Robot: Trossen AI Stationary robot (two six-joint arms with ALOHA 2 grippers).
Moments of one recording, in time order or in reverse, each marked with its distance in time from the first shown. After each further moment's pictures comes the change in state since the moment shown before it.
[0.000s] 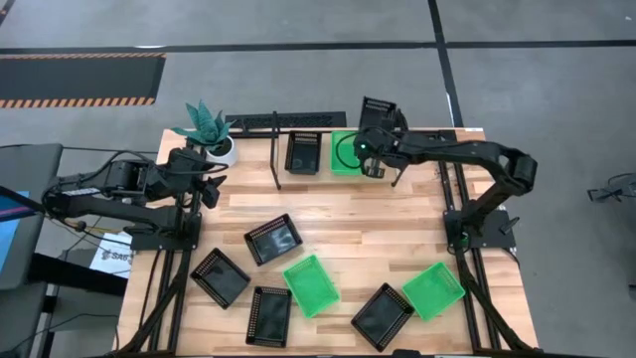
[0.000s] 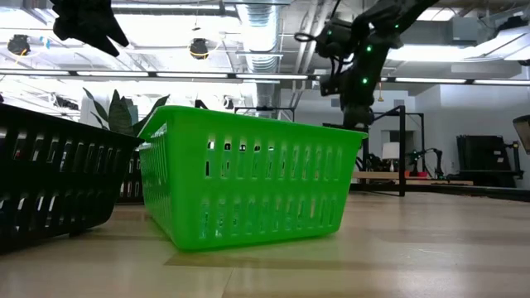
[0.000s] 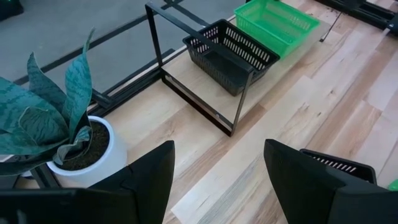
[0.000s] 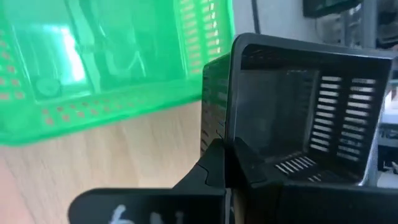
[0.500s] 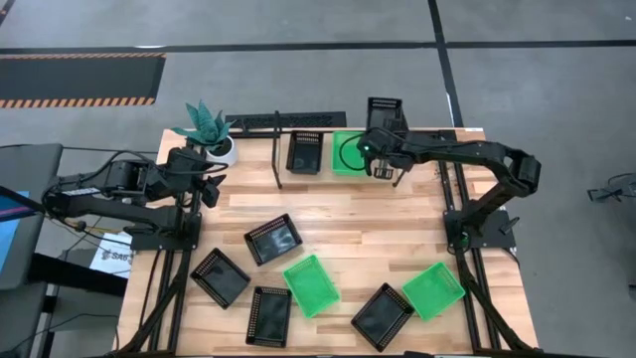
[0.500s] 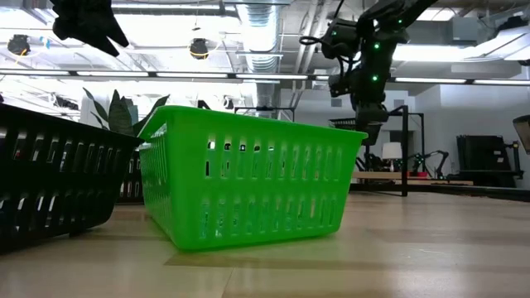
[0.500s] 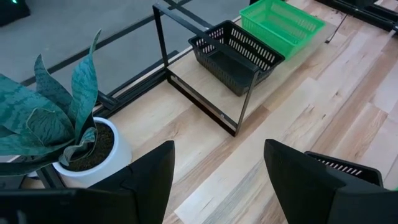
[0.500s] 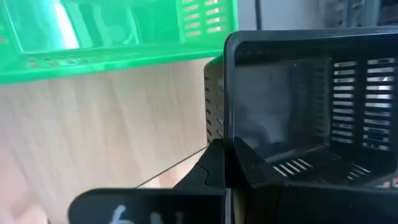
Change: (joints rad) left arm 0.000 0.000 0.000 -0.003 -0.015 0.000; right arm -0.006 -0.032 0.002 -0.166 0.050 0.036
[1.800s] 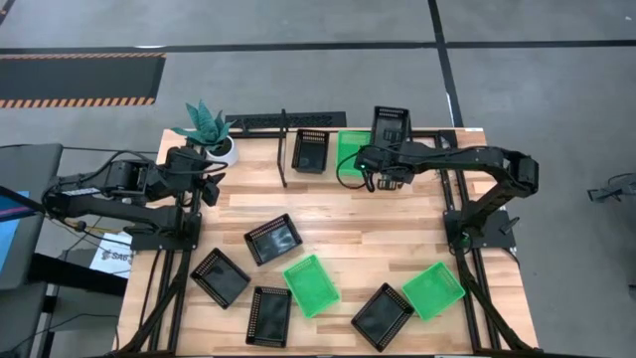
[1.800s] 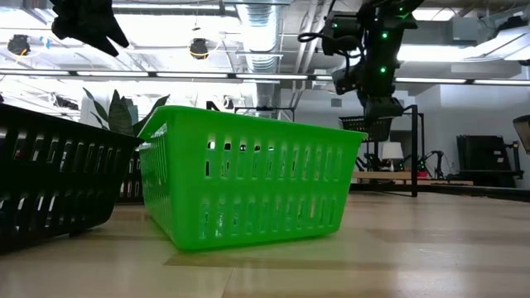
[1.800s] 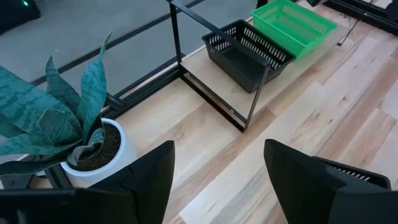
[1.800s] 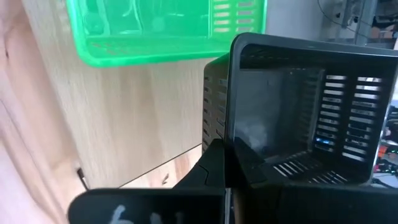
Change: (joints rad) left arm 0.000 0.000 0.000 -0.004 -0.027 -0.010; right arm 0.140 0.006 0.020 -0.170 0.108 0.105
